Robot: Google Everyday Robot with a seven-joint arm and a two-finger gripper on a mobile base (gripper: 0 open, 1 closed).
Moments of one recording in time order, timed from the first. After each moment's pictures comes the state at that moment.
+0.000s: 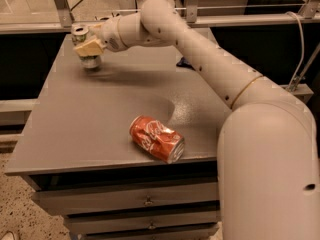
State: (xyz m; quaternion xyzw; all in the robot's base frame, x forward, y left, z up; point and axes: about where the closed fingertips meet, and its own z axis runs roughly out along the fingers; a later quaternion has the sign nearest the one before) arm 0.750 0.207 0.912 -0.54 0.60 0.30 0.51
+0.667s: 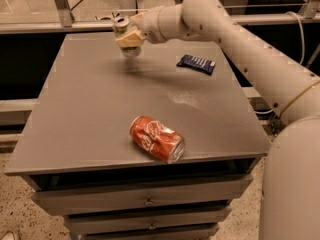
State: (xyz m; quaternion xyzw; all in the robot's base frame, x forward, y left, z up) arm 0.776 0.080 0.933 -0.51 0.63 0.18 0.55
